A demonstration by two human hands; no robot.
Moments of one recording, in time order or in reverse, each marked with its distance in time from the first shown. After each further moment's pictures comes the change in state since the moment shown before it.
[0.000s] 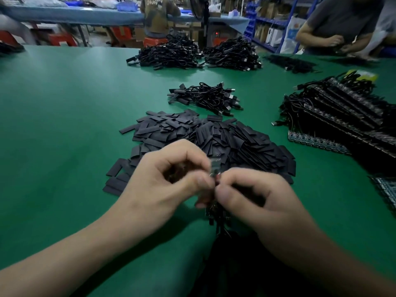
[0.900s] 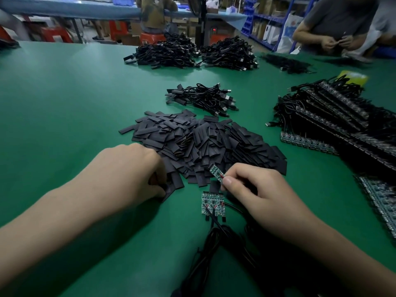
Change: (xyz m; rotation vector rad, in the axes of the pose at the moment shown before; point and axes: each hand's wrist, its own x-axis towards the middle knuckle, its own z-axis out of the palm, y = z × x) left_hand 0.023 0.020 -0.053 1.525 -0.418 -0.351; right_hand 0.004 0.015 -0.025 -0.515 0.033 0.177
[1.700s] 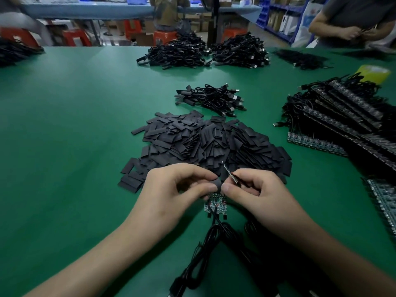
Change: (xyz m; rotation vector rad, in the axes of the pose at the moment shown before) left_hand -0.020 0.064 0.033 -1.137 0.410 0.010; right_hand -0.002 0.005 0.005 0.488 -0.080 0.098
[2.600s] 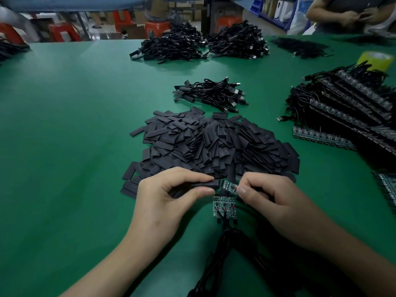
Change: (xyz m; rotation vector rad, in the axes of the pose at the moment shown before) left_hand 0.000 -0.022 -0.005 -0.082 0.135 0.071; right_hand -0.002 -0.007 -0.008 -0.289 -0.052 -0.137
